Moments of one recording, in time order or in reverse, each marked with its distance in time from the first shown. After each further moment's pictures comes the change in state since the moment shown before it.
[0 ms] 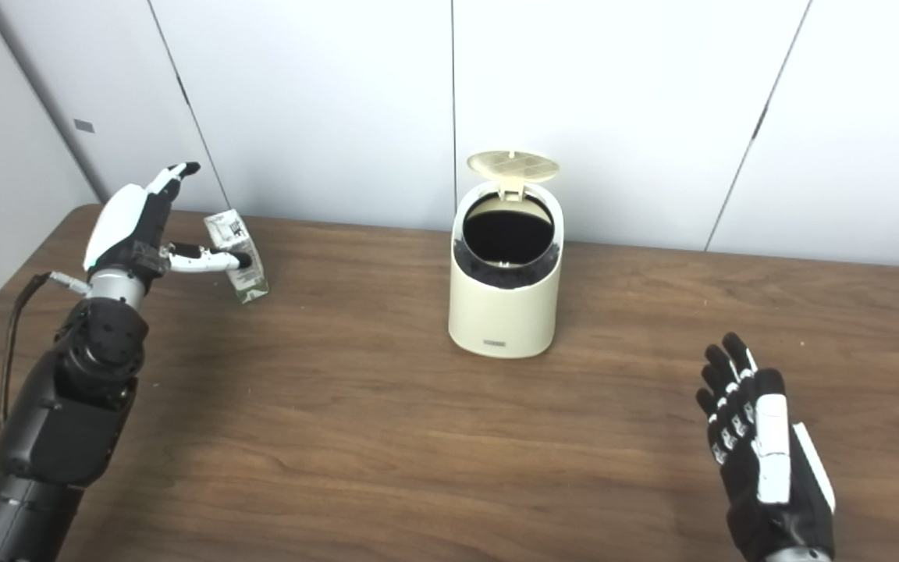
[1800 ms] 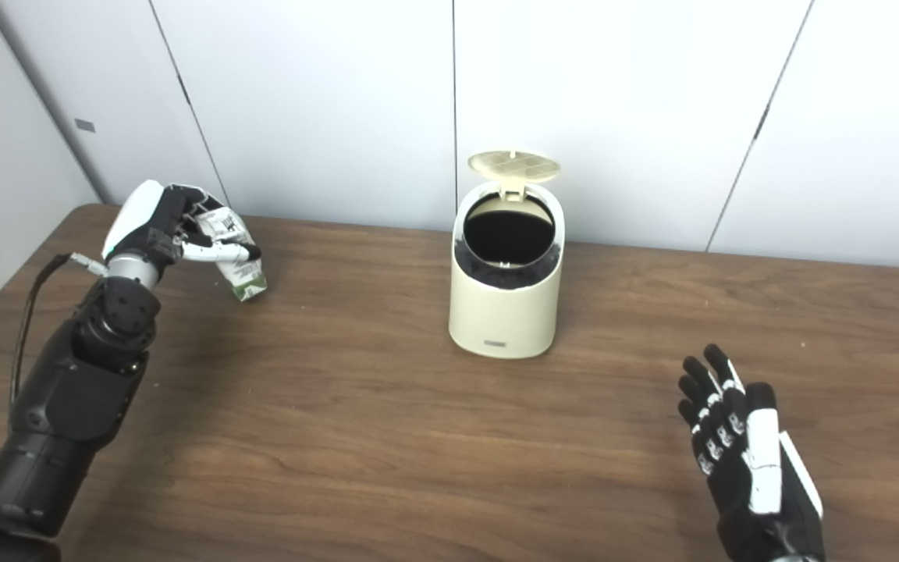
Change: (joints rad) left arm -0.072 0.005 -0.028 0.149 -0.076 -0.033 0.048; right arm 0.010 -0.019 0.003 0.049 0.045 -0.027 0.062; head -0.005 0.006
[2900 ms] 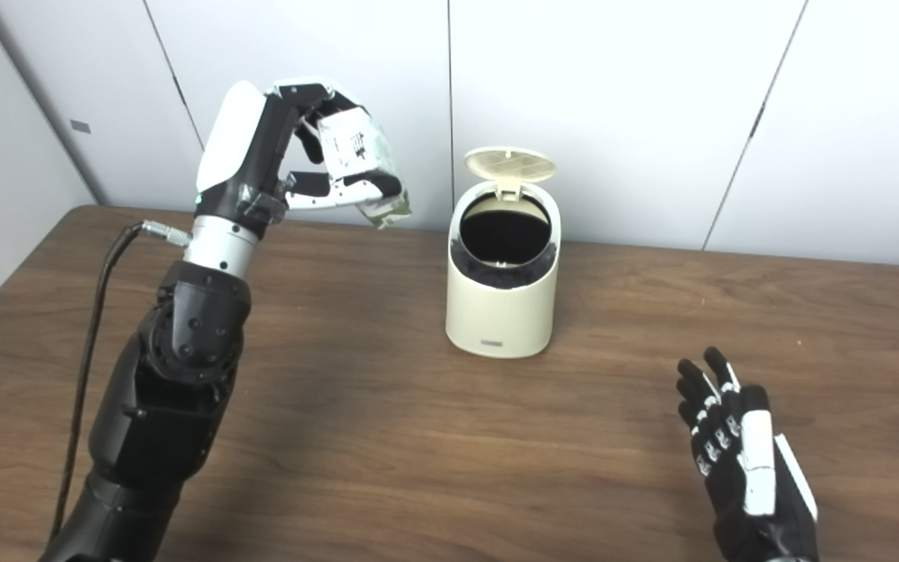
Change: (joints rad) left arm -0.025 -0.246 -0.096 -0.588 0.140 -0.065 -0.050; right arm 0.004 0.018 0.008 0.029 -0.028 -0.040 -0.004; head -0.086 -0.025
